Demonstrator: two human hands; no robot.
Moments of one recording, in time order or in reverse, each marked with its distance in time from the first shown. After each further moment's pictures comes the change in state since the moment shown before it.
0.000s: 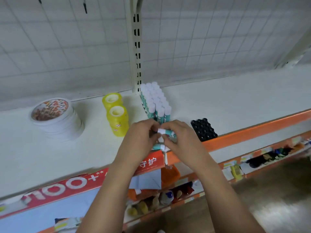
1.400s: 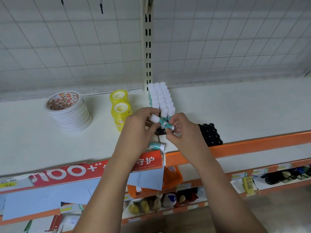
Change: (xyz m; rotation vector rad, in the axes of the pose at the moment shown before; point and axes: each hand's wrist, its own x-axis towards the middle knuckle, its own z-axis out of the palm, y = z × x) left_hand -0.003 0.020 -0.007 -0.119 0.265 -0.021; right_hand 0.014 0.014 -0.007 0.245 0.054 0.016
